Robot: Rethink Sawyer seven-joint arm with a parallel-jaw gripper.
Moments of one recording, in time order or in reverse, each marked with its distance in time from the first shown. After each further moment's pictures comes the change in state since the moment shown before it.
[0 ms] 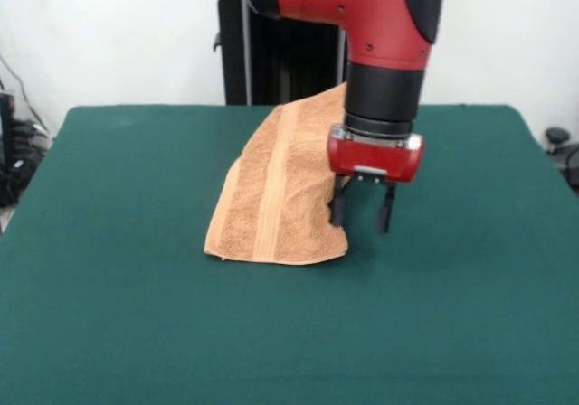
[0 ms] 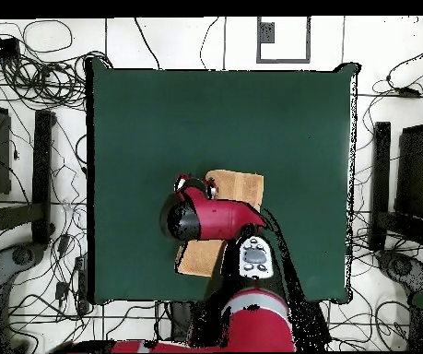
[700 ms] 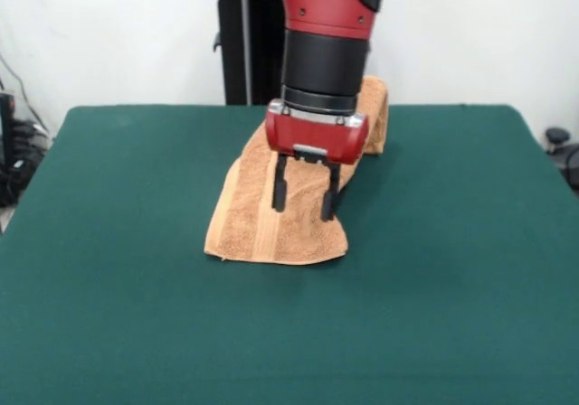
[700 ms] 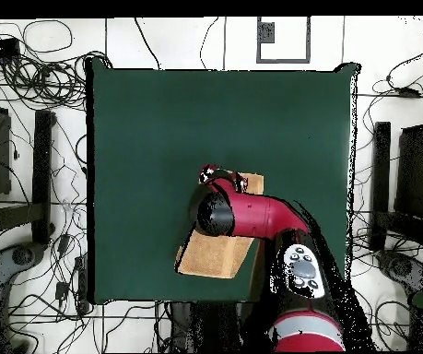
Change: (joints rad) arm -0.141 -0.101 0.043 0.000 -0.041 0.059 0.000
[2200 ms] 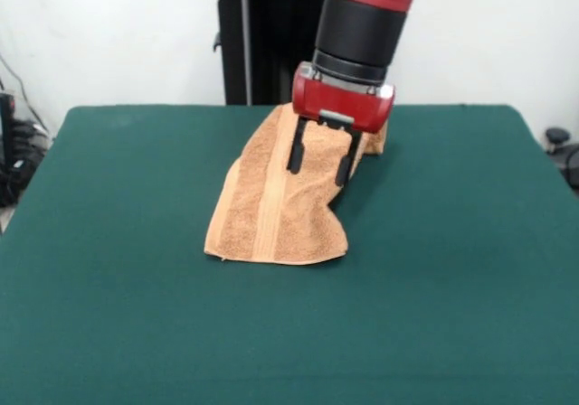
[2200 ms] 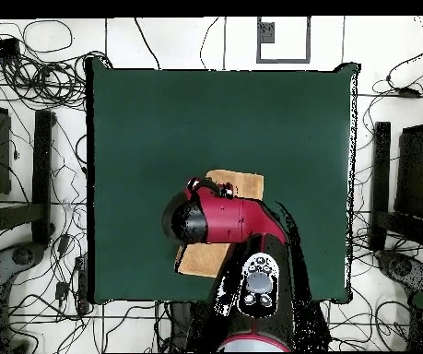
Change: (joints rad) arm 0.172 -0.031 -0.147 -0.028 -0.018 0.153 0.000
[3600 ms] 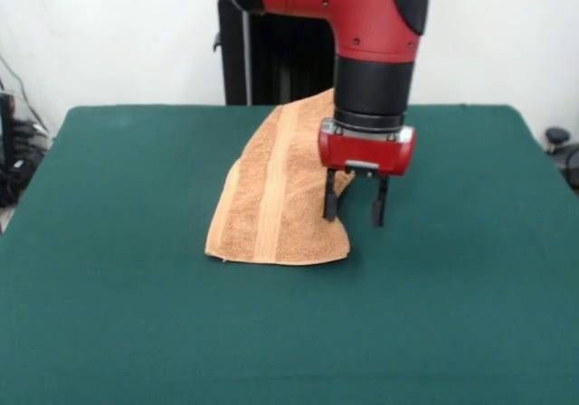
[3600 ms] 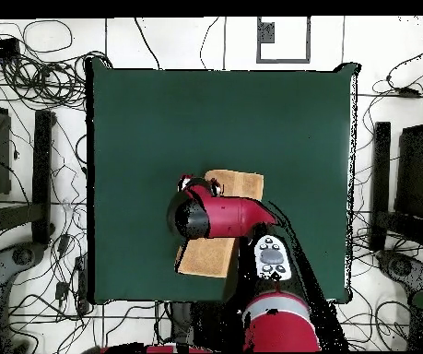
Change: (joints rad) arm -0.107 0.084 0.170 0.037 0.000 -0.152 0.000
